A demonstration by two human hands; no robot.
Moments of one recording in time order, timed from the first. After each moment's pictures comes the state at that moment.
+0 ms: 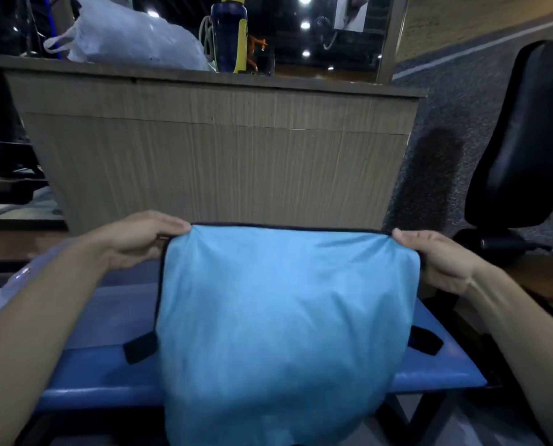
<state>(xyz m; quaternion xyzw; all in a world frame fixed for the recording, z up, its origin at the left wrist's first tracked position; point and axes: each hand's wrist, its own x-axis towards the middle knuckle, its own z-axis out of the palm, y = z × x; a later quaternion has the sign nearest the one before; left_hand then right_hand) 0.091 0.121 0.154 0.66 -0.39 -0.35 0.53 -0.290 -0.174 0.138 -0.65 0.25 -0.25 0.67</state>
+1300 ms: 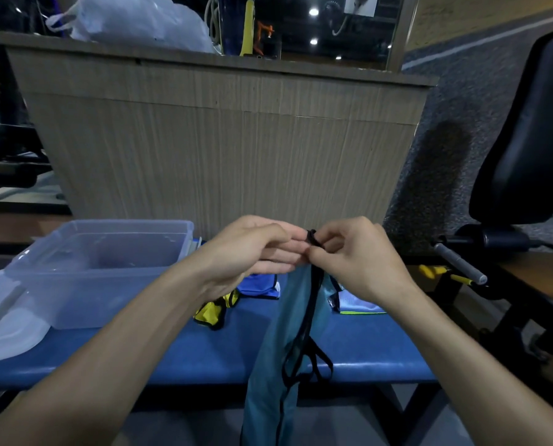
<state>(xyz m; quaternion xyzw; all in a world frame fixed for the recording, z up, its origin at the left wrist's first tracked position) -0.071 0.082 0.154 0.58 -0.44 -0.39 0.56 -0.220 -0.038 0.150 -0.89 0.25 -0.33 0.19</state>
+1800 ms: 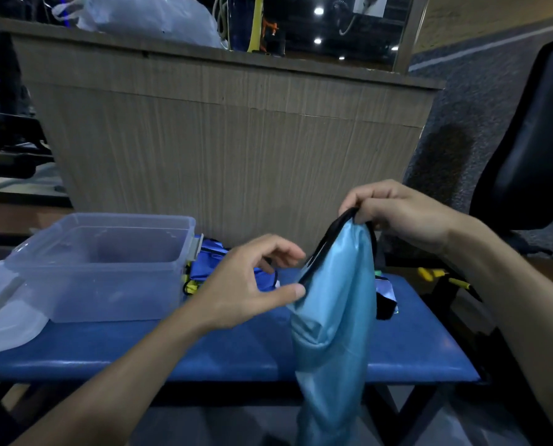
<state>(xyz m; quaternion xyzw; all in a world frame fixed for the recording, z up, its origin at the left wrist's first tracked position) -0.059 0.095 0.097 0.58 -0.64 -0.08 0.50 -0.234 -0.084 0.213 -0.86 0.12 -0.15 0.47</state>
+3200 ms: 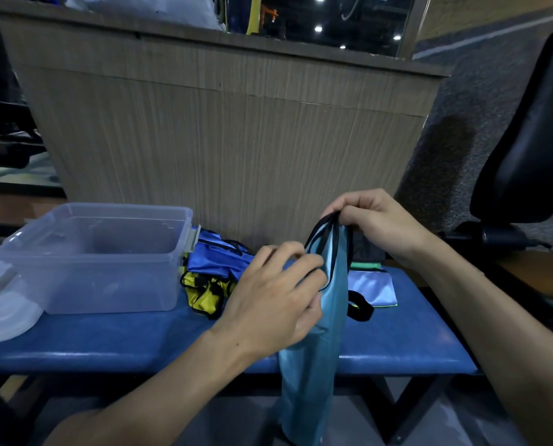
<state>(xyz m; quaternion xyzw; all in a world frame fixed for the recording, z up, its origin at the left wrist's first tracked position) -0.100 0.074 0.068 0.59 -0.66 0.36 0.28 -0.208 -0.095 0.164 -0.83 0.16 -0.25 0.48</state>
